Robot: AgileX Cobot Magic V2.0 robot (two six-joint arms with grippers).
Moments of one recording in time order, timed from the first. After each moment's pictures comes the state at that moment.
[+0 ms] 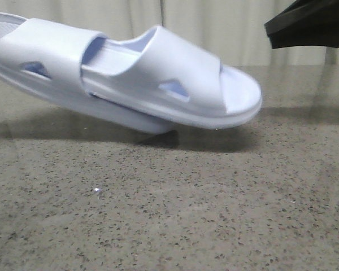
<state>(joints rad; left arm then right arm) 0.27 1.32 -0.69 -1.54 1.16 1.08 -0.15 1.59 -1.03 1.36 1.18 -1.16</state>
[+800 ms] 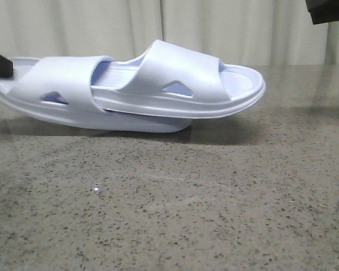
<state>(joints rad) 0.11 1.41 -0.69 -1.51 0.84 1.24 -0.26 1.48 -1.03 1.29 1.19 -1.10</state>
